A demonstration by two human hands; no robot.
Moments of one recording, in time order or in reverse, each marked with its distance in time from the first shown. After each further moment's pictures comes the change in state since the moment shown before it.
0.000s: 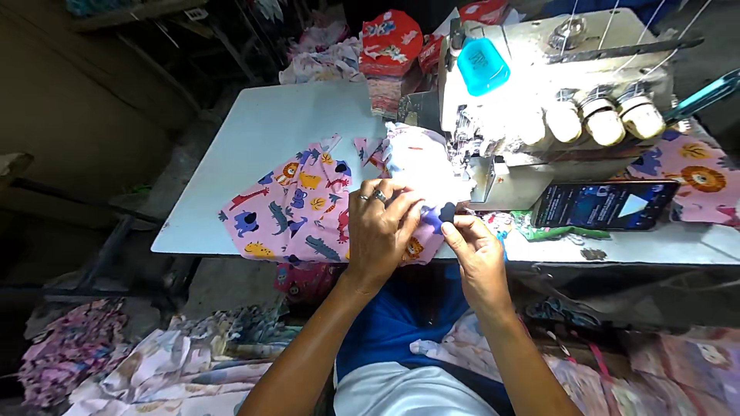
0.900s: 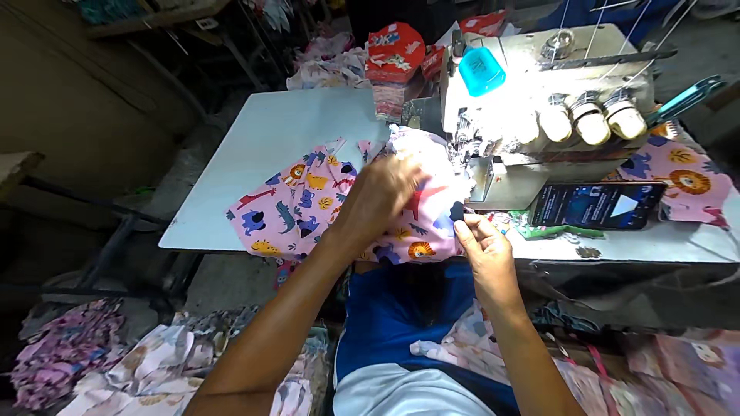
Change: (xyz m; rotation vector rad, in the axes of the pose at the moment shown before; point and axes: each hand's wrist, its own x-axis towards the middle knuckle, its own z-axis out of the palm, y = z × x) left_hand 0.050 -0.009 -0.027 -0.018 -0.268 0.184; right_hand -0.002 -0.010 -0.013 -0.224 -0.003 0.001
